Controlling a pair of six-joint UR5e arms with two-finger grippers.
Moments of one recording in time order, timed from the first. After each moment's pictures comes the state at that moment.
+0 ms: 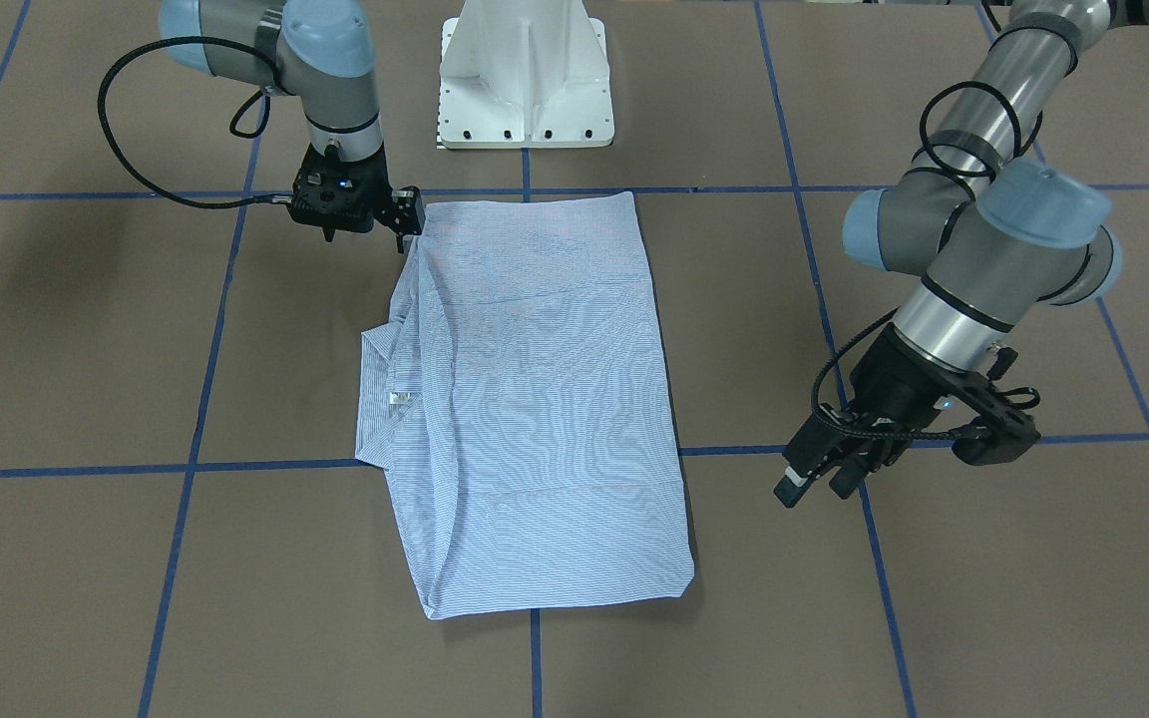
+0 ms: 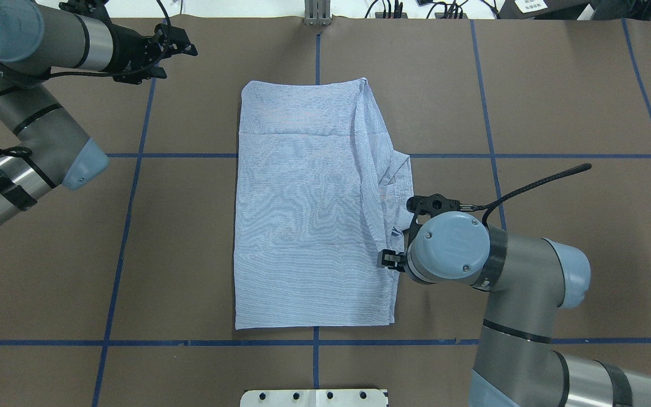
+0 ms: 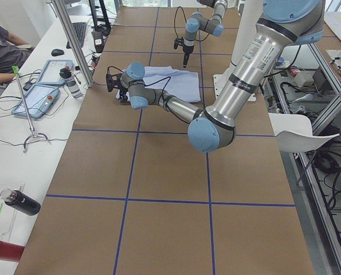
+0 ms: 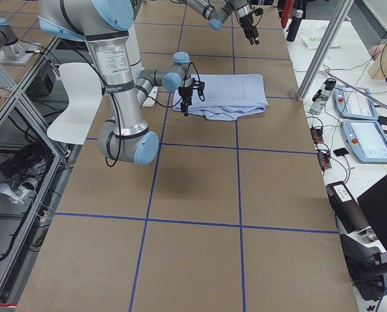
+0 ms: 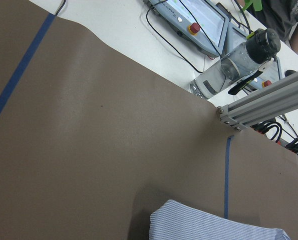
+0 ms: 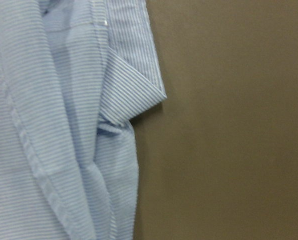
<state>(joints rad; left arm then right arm) -0.95 -2.12 -1.36 -2.51 -1.95 -1.50 0.38 -1.16 1.91 -1.64 1.70 1.45</state>
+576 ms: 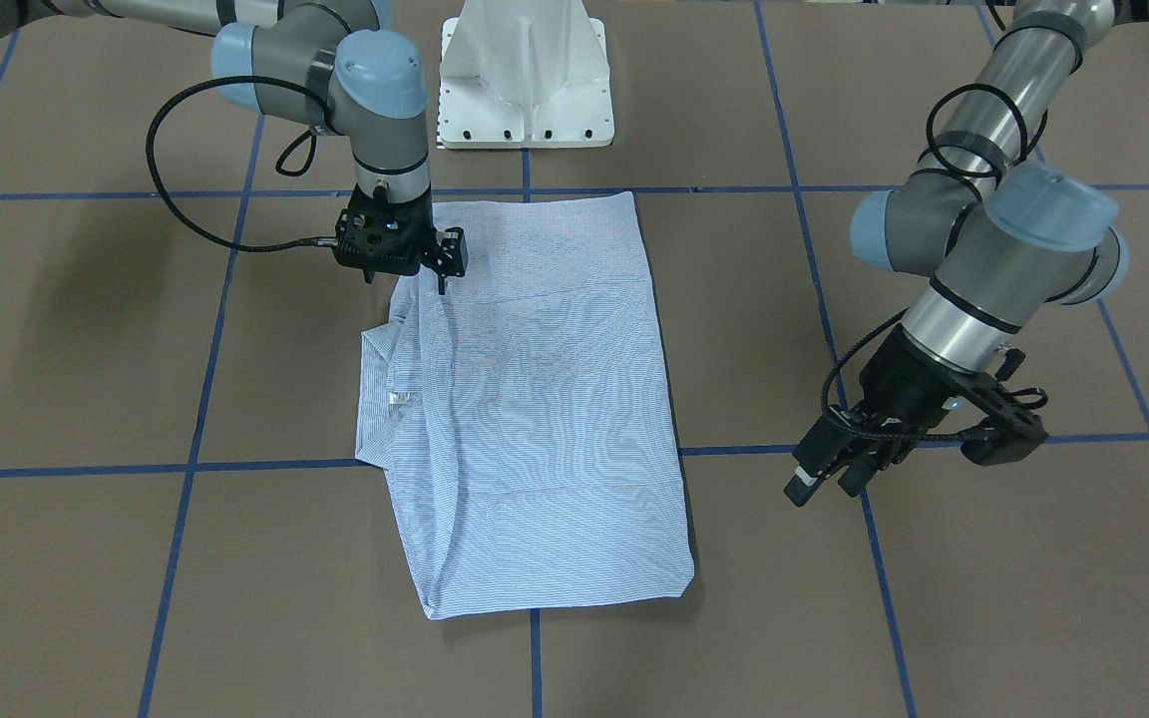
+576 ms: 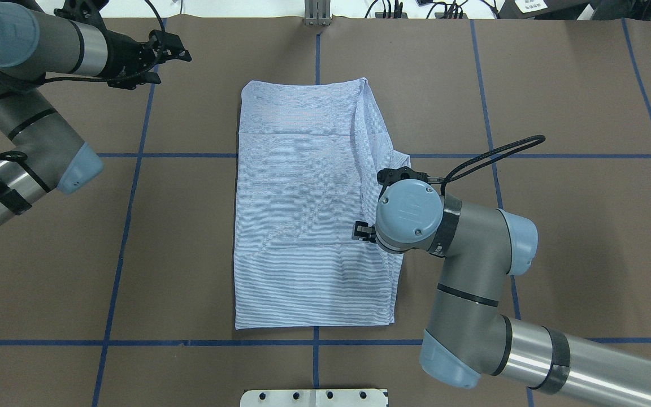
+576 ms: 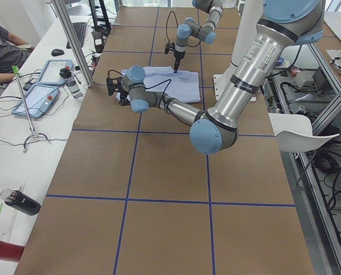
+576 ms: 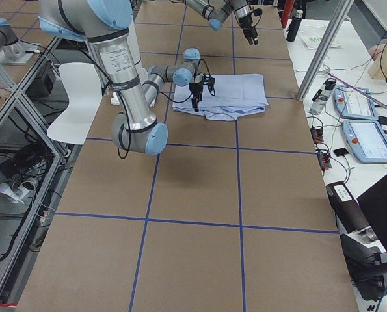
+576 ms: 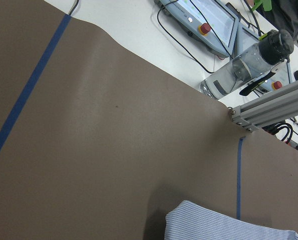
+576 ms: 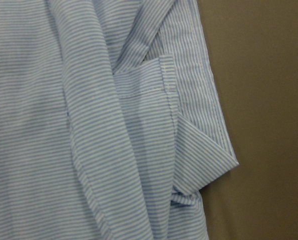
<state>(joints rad) -0.95 -2.10 -1.36 -2.51 -1.96 -1.50 0.42 -1.02 1.74 -1.61 1.69 1.42</state>
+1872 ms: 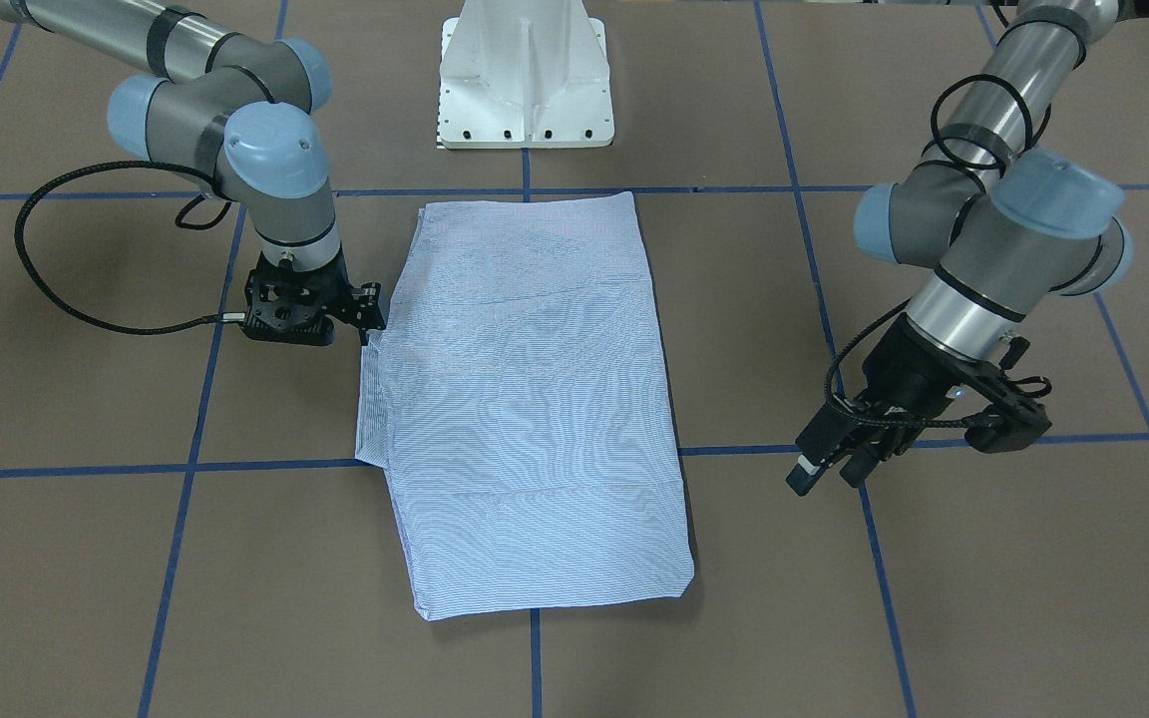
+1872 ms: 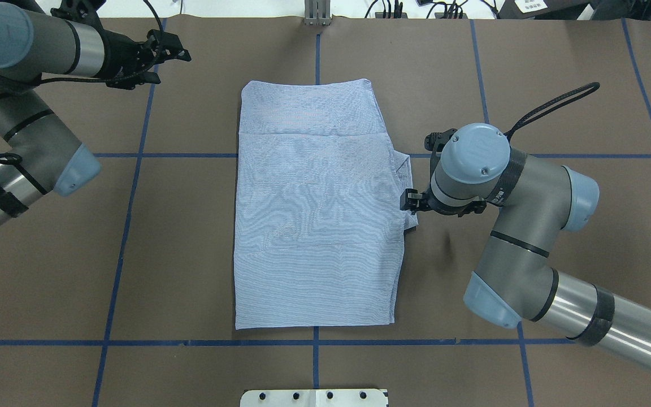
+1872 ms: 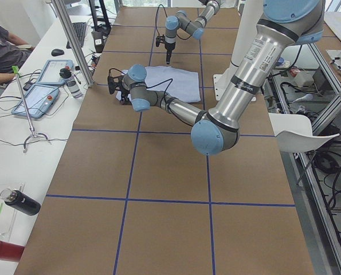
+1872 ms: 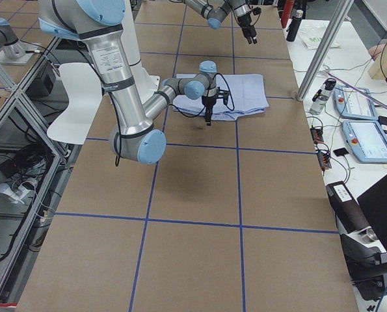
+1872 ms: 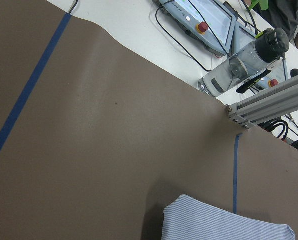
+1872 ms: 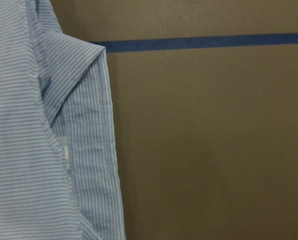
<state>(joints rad) -0.95 -2.09 -1.40 -2.51 -1.96 -1.50 0.59 -1.13 1.76 -1.56 1.84 1.20</state>
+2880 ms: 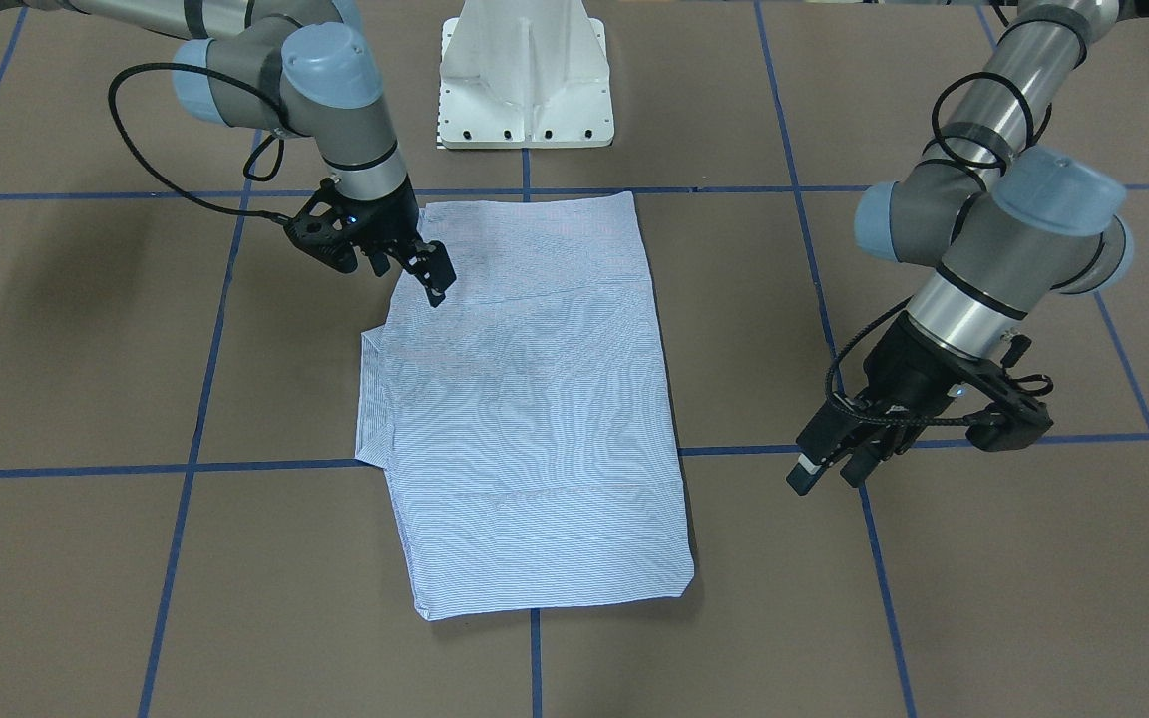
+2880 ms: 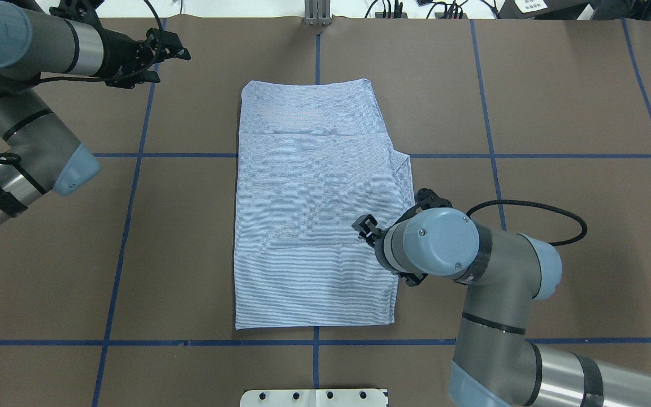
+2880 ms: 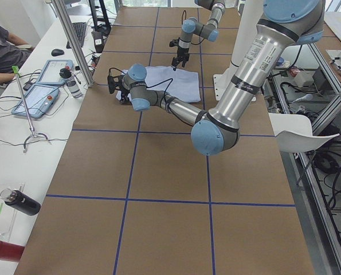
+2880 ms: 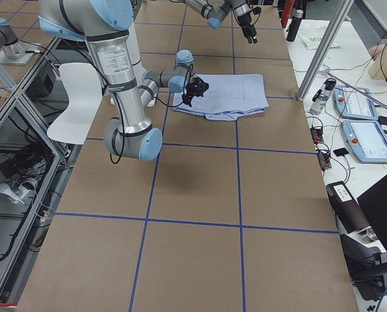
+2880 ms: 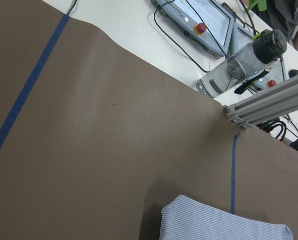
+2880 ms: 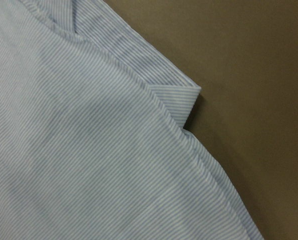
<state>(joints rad) -0.95 -2.09 -1.40 -2.51 -1.96 -1.50 0.34 -1.14 1.85 -1.38 1.64 2.16</state>
